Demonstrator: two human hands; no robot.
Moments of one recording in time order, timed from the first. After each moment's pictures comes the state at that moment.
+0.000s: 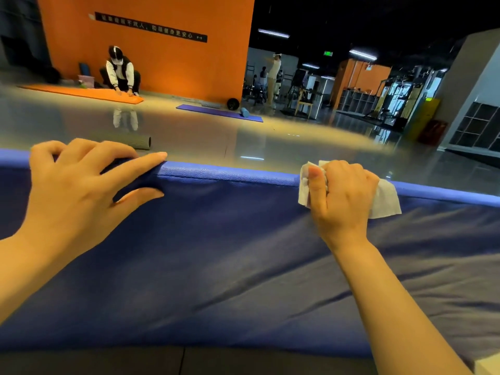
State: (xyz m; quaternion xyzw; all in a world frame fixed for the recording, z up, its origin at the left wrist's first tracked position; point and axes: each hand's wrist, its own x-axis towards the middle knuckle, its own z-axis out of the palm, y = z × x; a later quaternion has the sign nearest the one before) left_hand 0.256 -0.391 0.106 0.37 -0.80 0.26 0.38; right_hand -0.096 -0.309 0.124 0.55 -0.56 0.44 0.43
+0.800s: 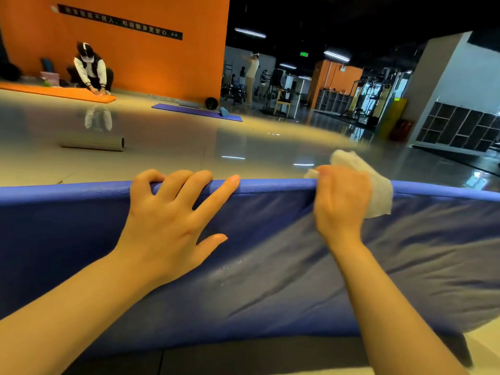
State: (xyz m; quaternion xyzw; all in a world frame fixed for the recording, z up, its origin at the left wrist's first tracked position) left_hand 0.131 -0.339 0.096 0.28 -0.81 0.35 0.38; right_hand -0.144 -0.295 0.125 0.51 -0.63 0.45 0.37
